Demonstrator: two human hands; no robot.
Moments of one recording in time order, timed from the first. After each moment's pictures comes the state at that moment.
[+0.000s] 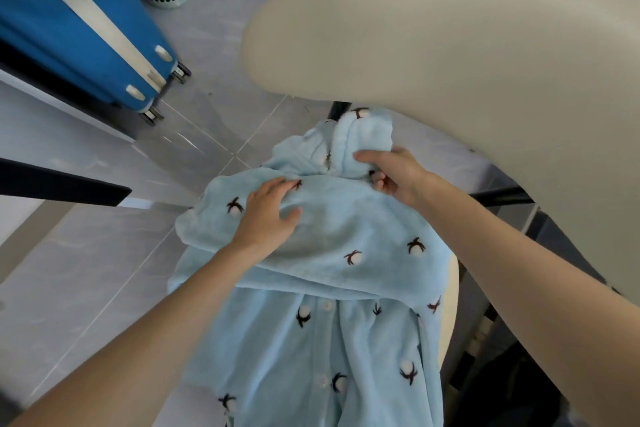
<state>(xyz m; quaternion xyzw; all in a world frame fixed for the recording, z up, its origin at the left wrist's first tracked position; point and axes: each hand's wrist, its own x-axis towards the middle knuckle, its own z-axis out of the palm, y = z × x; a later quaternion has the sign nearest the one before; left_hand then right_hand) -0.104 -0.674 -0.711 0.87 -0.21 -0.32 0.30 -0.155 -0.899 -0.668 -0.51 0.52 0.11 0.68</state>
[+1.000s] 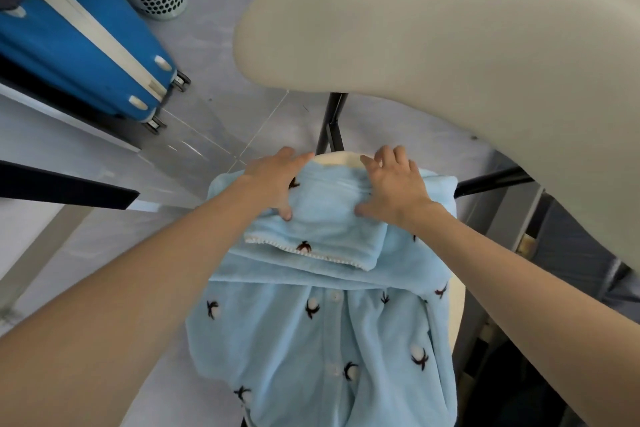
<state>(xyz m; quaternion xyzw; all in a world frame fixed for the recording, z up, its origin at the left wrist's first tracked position) -0.049 -0.716 -0.672 0.80 -0.44 -0.39 -0.08 -0.193 -0.873 -0.666 -0.94 0.20 0.27 0.08</state>
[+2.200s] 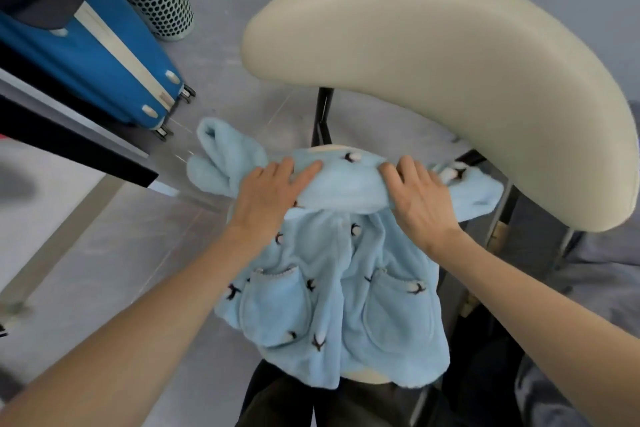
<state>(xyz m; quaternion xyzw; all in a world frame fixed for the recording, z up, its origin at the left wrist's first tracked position) -0.147 -0.660 -0.609 0.84 -0.54 0.08 0.01 -0.297 -0.852 -0.600 -0.99 0.16 0.00 -0.05</state>
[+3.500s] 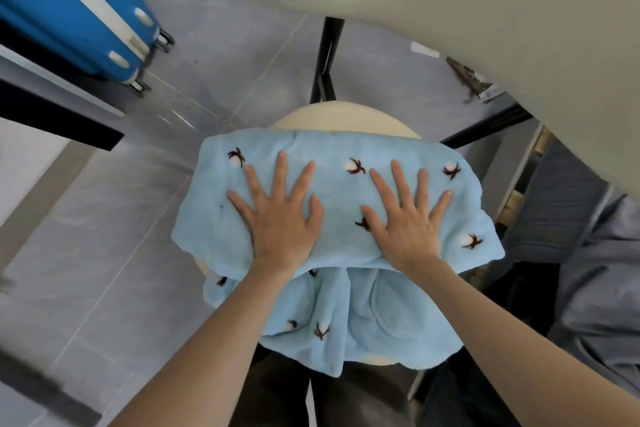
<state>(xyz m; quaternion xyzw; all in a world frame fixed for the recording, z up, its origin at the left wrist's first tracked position) -0.217 -0.648 -0.714 0.94 -0.26 -0.19 0.06 -0.342 -0.803 -0.711 -0.92 0.33 0.18 0.10</state>
